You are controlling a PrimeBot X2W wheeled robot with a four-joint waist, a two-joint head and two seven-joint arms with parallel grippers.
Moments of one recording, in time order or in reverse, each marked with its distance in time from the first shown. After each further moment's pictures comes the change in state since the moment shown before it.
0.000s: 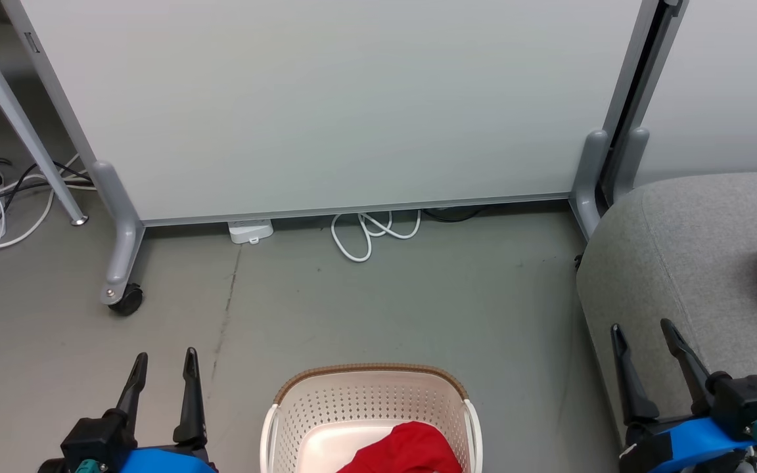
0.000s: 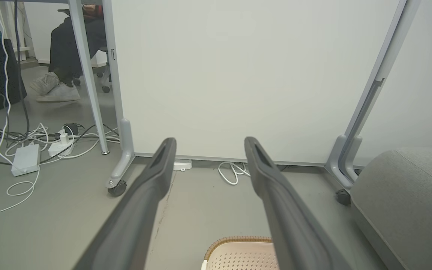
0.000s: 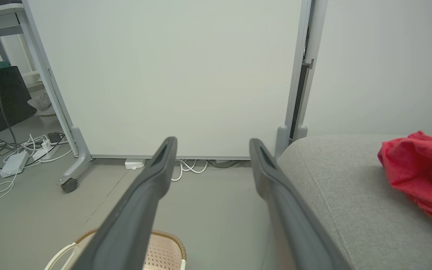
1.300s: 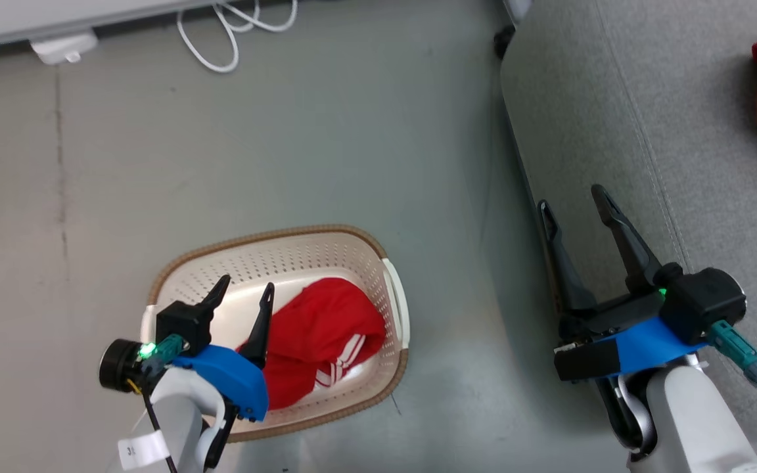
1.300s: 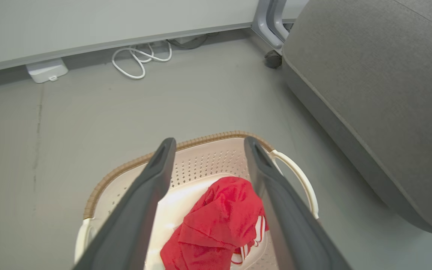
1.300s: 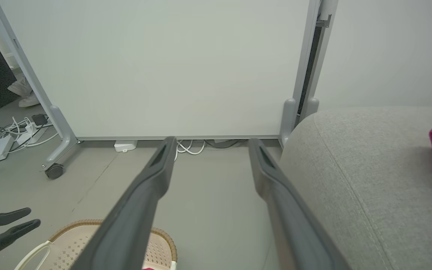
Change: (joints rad) left arm -0.387 0.074 -0.339 0.386 -0.083 -0.004 0.026; right arm -0.278 0.010 0.180 -0.033 0.026 0.000 -0.047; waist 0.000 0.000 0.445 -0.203
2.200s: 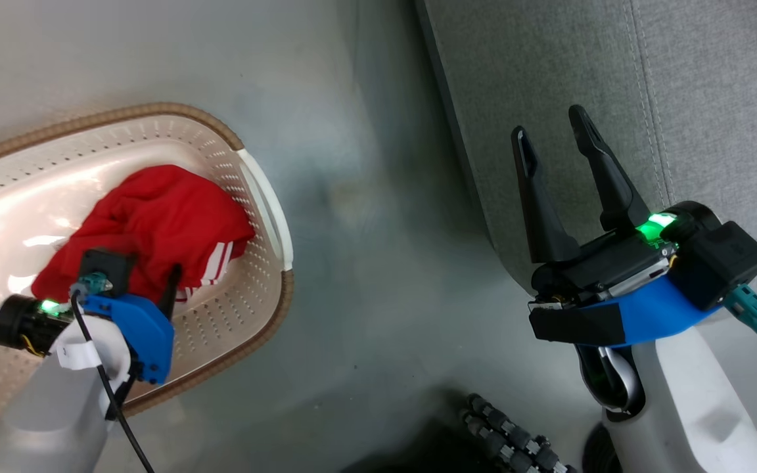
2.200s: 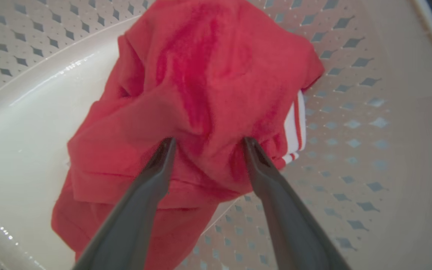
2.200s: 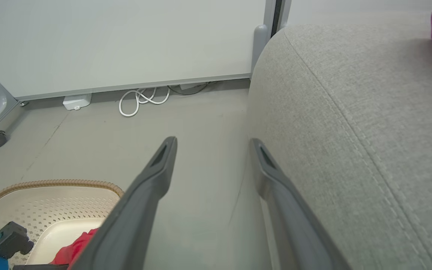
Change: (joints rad) left arm -0.290 0.239 -0.385 0.279 -0.259 0.002 0.108; right arm -0.141 0.015 0.093 -0.081 0.133 0.000 -0.043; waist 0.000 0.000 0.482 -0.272
